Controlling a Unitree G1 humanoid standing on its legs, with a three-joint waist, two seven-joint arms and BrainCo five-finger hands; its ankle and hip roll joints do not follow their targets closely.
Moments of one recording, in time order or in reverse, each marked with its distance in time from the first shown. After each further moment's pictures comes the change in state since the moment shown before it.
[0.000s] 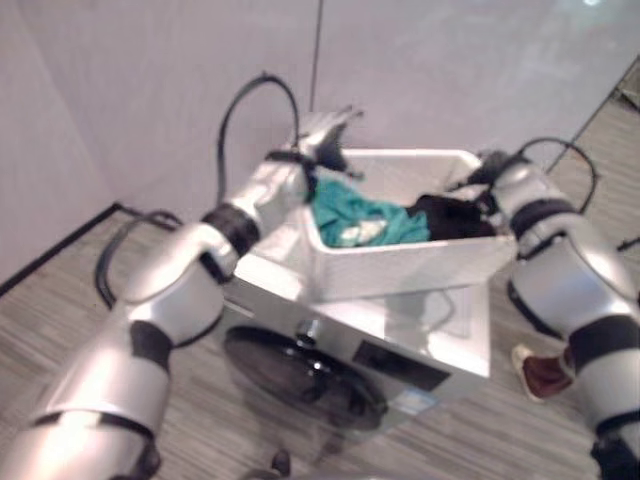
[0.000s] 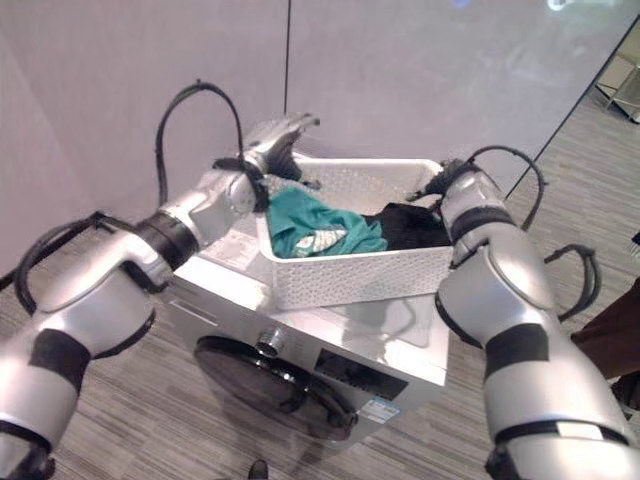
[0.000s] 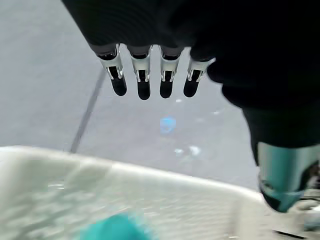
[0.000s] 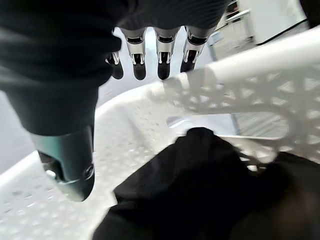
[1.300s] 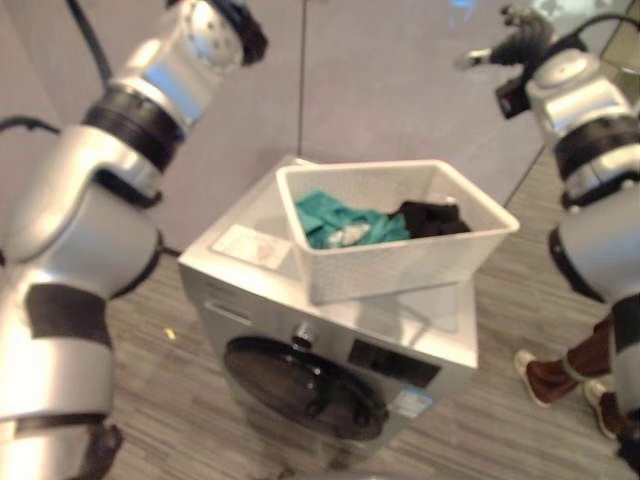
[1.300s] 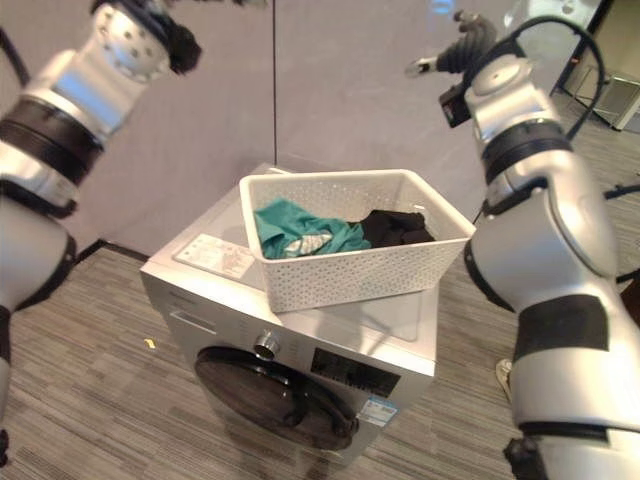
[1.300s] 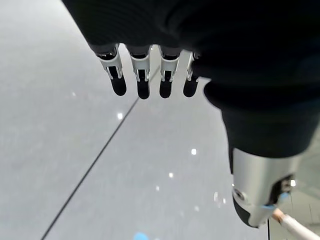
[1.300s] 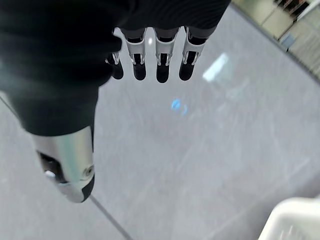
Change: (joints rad) left arm -0.341 0.309 0.060 0.064 -0.347 -0.112 0.061; right arm -0.267 -0.142 0.021 -0.110 0.191 -0.093 -0.065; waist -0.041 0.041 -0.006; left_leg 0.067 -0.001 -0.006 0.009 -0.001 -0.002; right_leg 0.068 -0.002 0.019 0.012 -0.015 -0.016
